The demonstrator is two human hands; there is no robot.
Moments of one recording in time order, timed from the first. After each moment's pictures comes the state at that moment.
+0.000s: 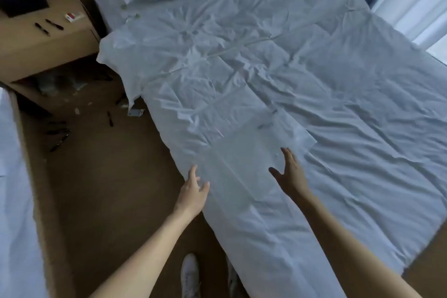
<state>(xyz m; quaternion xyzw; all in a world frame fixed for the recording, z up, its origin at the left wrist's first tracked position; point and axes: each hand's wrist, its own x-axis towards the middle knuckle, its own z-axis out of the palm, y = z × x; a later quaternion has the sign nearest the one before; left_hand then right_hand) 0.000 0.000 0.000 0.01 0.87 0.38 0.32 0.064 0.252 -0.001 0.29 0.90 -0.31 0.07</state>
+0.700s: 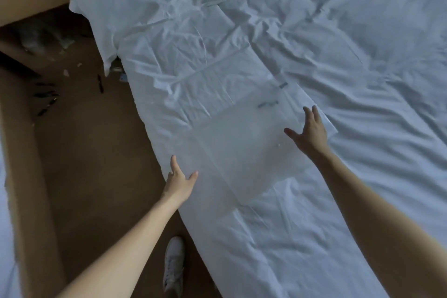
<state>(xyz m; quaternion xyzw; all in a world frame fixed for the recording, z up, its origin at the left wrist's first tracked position) -0.022 0.064 -0.124 -0.15 0.87 0.32 0.34 -0.022 0.390 -0.123 0.29 0.92 -0.25 0.08</state>
